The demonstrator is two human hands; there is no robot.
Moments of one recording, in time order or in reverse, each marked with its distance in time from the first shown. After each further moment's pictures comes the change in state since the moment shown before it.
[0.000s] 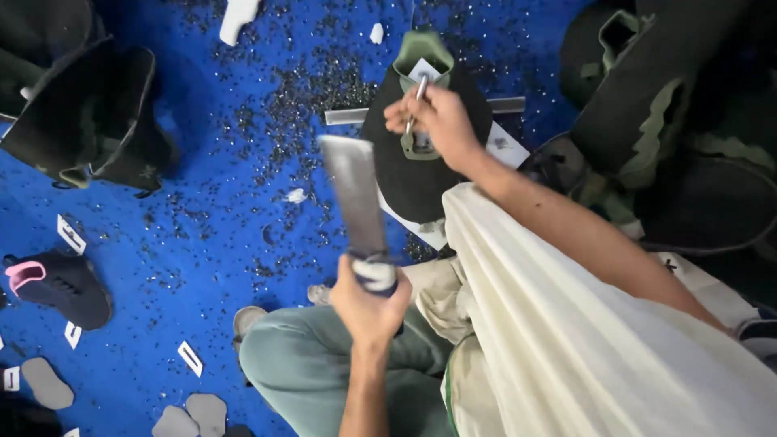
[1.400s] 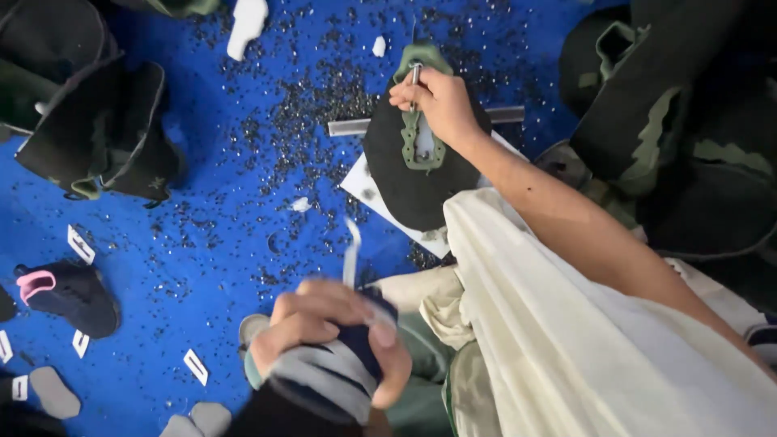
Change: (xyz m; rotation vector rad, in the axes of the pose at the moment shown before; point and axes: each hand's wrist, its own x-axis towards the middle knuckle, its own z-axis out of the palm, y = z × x) left_hand 0.023 0.106 -0.050 -0.161 0.154 0.637; right_hand 0.048 0.010 -0.021 -0.252 -0.016 -0.189
